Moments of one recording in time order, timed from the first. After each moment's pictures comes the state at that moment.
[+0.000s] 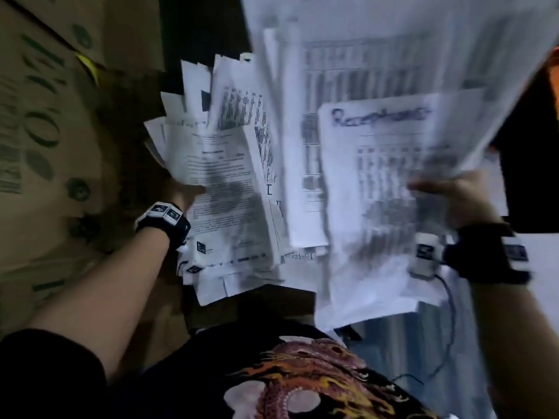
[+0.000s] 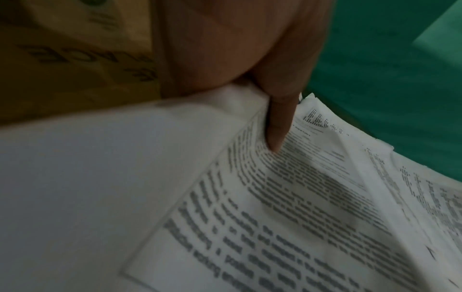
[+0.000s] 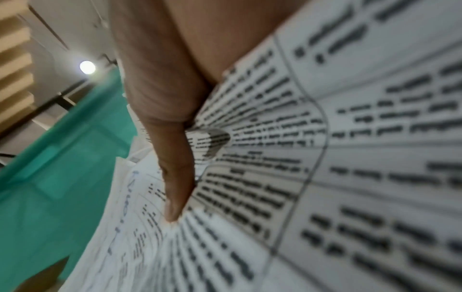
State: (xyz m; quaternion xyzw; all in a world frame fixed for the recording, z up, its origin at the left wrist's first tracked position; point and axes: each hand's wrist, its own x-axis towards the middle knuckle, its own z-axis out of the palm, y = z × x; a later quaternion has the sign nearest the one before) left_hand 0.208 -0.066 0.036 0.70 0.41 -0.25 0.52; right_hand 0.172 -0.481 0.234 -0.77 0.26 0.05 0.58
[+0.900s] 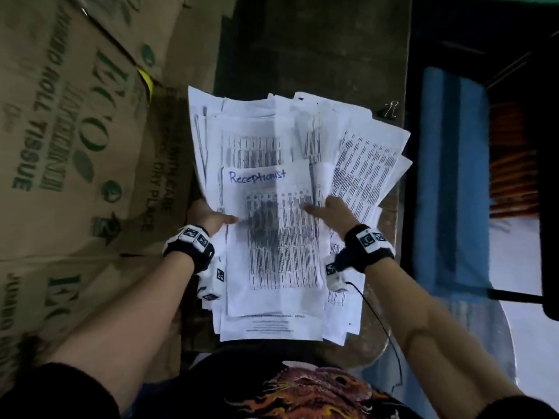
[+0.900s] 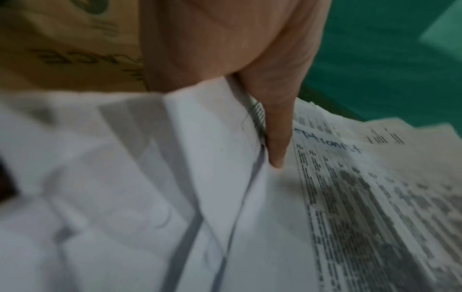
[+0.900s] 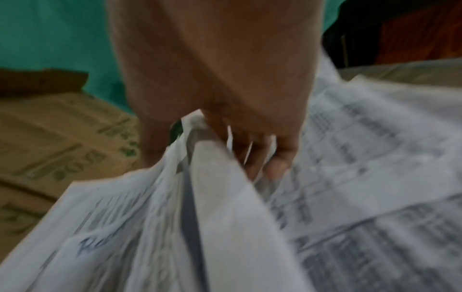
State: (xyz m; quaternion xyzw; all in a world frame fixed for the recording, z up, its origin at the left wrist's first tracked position) left_hand 0.193 -0.061 -0.004 0.73 0.43 -0.21 0.49; right_hand 0.262 -0.359 0.067 -0.84 0.14 0.36 0.37
